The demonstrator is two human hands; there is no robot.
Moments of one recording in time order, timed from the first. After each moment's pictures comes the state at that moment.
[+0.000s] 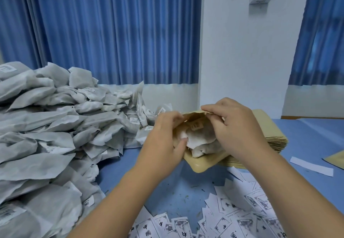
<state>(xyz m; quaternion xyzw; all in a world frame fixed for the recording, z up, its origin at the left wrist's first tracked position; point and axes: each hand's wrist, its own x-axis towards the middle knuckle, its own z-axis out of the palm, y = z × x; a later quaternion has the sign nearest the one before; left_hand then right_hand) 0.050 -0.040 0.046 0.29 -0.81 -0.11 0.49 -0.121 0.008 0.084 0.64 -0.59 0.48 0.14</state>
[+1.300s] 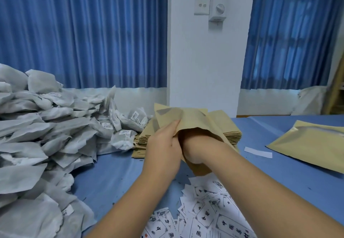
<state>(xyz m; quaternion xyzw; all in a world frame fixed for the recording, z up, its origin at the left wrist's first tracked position) 0.017 -0.004 0.050 0.26 -0.76 -0.21 0.56 -0.082 0.013 0.090 0.64 -0.76 -0.07 0.12</state>
